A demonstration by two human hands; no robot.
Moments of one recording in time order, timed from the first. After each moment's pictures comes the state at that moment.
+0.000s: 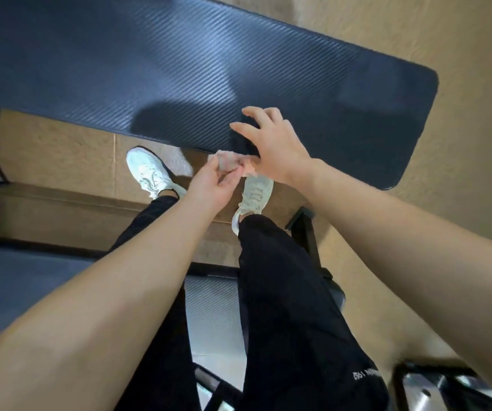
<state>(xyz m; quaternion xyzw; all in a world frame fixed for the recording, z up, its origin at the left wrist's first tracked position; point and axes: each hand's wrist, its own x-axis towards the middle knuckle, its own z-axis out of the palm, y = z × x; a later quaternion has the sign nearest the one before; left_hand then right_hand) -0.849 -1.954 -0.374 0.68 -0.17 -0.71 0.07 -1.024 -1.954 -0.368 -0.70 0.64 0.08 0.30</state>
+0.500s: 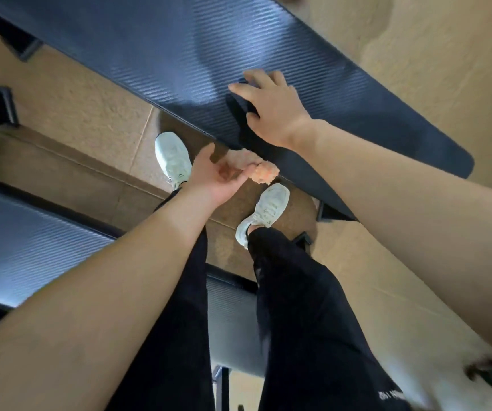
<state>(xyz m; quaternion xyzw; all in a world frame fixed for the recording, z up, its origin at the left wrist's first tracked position) -0.763 -2.006 -0.388 0.53 0.37 -0.70 0.31 -0.918 -2.098 -0.364 -0.76 0.55 0.14 0.32</state>
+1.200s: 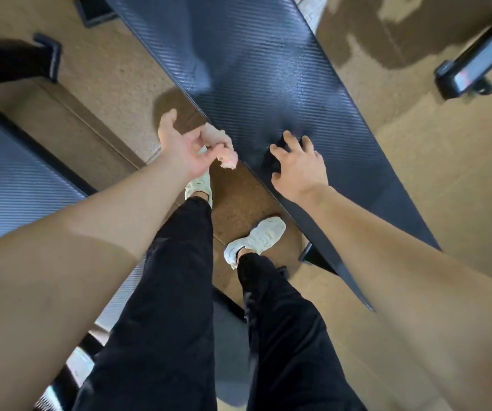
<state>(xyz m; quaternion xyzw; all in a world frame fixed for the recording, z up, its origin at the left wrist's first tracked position) -0.628 -2.094 -0.379 0.55 0.35 -0.63 0.43 -0.853 -2.114 -0.351 -0.74 0.52 0.33 0.26</state>
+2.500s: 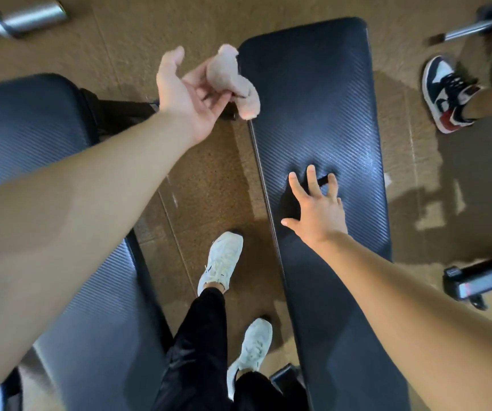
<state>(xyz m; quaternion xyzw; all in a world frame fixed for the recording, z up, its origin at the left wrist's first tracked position) -0.315 -2.262 -0.364 0.46 0.25 -0.51 0.68 -0.607 -2.299 -0.382 -0.86 0.36 0.35 0.12</state>
